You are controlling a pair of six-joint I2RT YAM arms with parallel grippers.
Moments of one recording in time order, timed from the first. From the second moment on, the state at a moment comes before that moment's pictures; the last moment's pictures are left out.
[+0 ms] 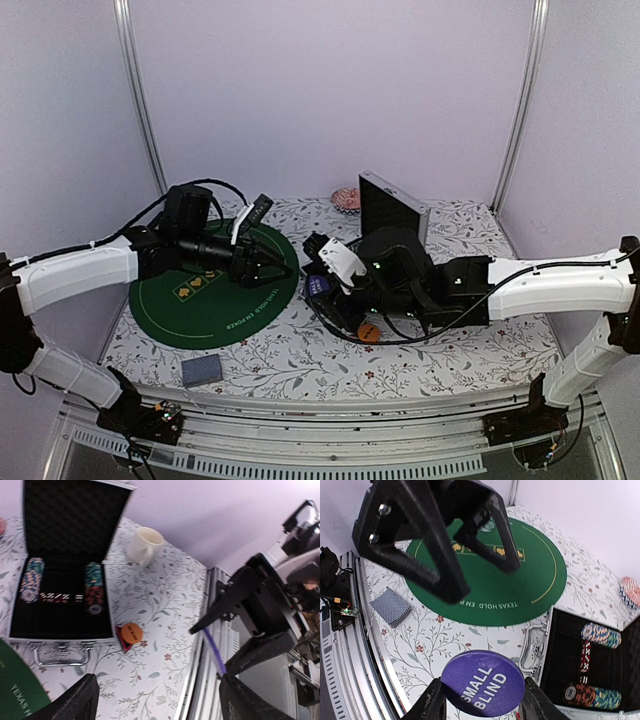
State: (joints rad) left arm -0.60 1.34 0.96 -0.14 0.70 -0.13; right arm 1.19 1.52 1.15 -0.17 0.23 0.09
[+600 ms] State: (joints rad) left arm -0.64 1.30 0.92 -0.02 0.93 -0.16; right arm 1.25 1.58 1.16 0.04 0.34 -0.15
